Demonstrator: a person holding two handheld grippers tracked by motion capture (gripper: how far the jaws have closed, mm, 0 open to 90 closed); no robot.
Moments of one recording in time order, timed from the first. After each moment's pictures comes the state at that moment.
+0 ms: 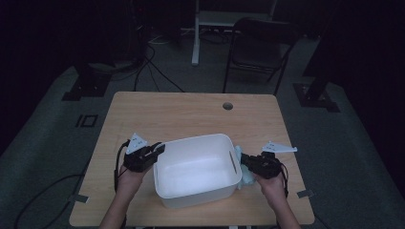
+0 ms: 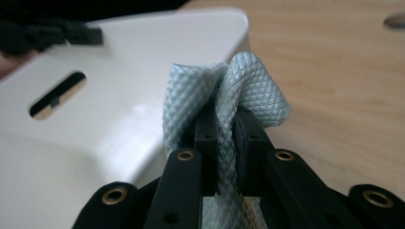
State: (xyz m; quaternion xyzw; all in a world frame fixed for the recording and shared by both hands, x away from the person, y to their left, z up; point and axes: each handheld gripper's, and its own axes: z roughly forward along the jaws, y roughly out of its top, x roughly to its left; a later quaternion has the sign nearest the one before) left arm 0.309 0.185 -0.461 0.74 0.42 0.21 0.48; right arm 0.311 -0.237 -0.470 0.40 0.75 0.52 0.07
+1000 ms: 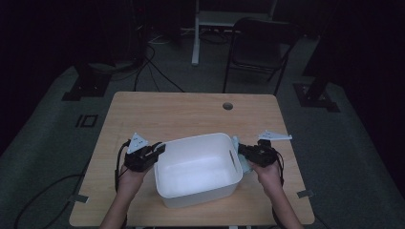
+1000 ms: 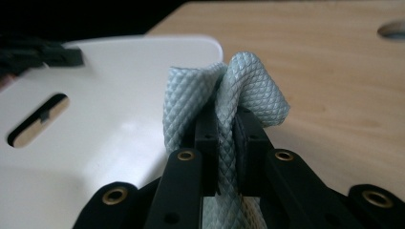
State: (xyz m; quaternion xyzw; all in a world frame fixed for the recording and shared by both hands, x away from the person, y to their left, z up) left arm 0.310 0.183 -0.460 0.74 0.42 0.21 0.48; right arm 0.345 -0.231 -0.464 0.41 0.75 0.52 0.06
